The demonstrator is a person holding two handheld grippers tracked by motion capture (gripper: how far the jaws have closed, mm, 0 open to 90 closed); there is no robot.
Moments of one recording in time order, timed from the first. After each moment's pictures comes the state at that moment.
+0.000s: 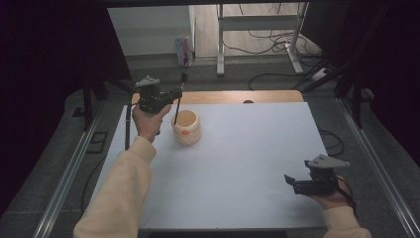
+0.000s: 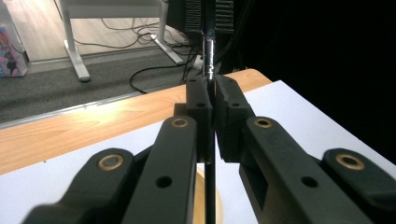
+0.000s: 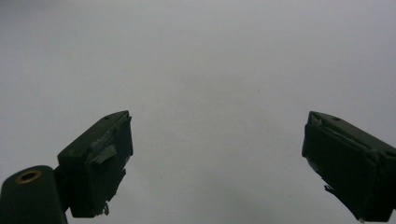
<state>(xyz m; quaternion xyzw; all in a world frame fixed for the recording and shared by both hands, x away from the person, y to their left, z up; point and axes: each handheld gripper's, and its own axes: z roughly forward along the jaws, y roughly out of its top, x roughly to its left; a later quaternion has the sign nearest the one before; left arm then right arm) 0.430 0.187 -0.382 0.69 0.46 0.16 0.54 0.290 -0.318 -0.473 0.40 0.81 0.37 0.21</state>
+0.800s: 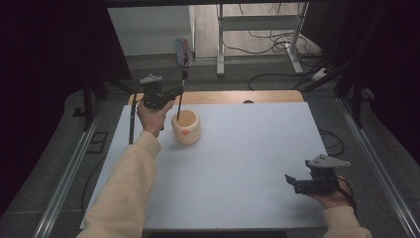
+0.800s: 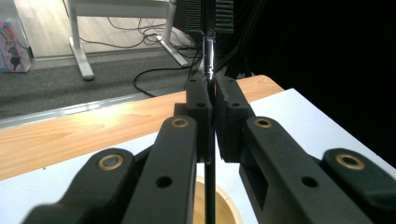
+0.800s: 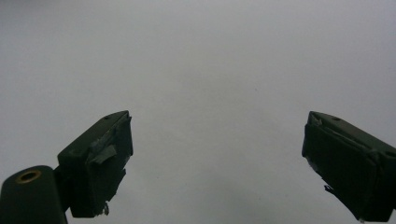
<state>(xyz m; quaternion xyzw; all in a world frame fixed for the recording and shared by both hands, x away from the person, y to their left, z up) 0.457 0.186 -0.398 0.68 0.47 0.16 0.54 0.292 -0.320 -0.474 0.40 0.81 0.37 0.21</state>
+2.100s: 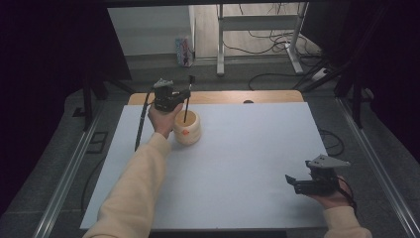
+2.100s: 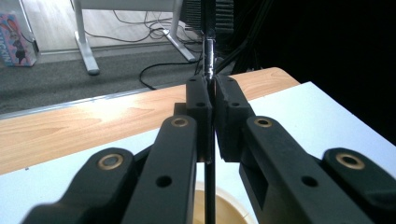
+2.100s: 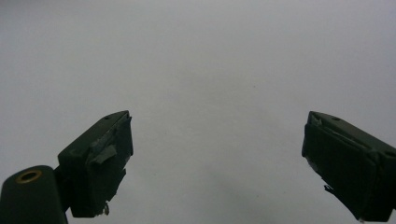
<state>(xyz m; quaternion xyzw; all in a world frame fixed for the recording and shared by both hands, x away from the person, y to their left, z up) 0.478 0.164 -0.429 0.68 0.48 0.17 0.53 0.292 -0.320 -0.475 0.41 0.81 0.36 0.21</state>
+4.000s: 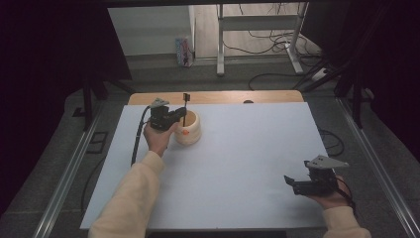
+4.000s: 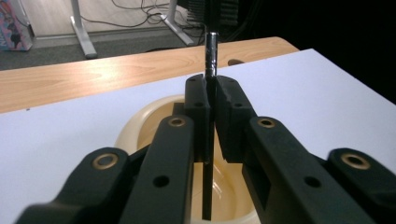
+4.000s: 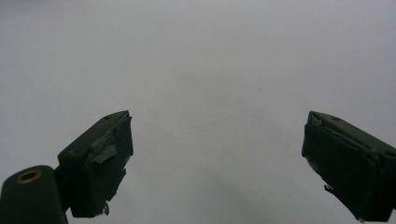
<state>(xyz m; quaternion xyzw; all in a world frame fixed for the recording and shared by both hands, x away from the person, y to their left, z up) 0.441 0.178 -0.471 0.70 0.47 0.16 0.51 0.290 -0.317 -0.475 0.40 0.82 0.36 0.21</state>
